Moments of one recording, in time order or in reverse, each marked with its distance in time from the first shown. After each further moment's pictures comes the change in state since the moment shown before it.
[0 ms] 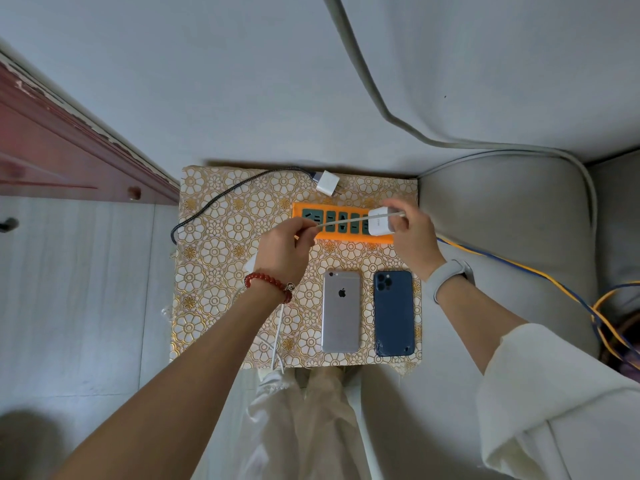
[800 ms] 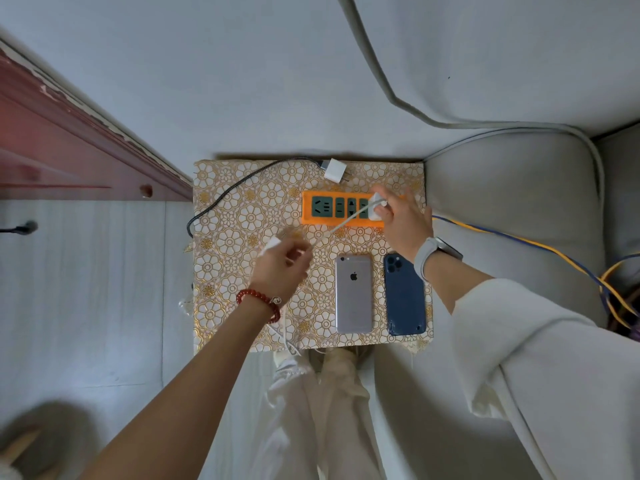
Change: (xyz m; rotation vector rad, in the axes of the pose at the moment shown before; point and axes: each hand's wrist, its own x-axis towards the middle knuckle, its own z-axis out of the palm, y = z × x) left_hand -0.041 -0.017 -0.028 -0.075 -0.207 -0.216; right_hand -0.006 -0.003 0.020 -0.345 -0.117 0.028
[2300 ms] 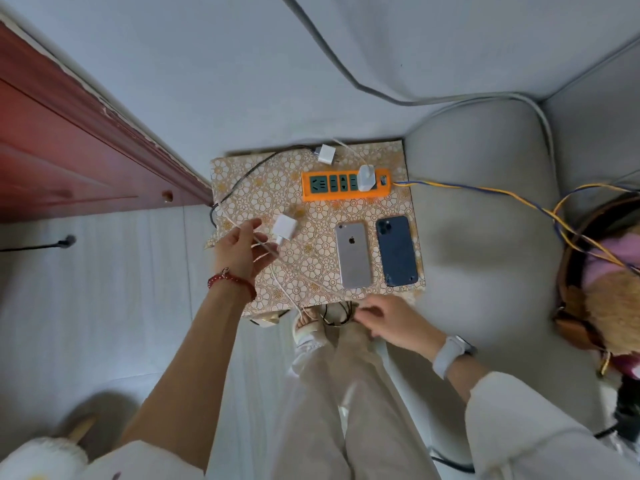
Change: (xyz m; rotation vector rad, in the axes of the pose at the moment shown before) left_hand -0.071 0.017 -0.059 -0.757 0.232 -0.280; right_hand -0.220 -0.018 0.002 0.306 -0.522 0.074
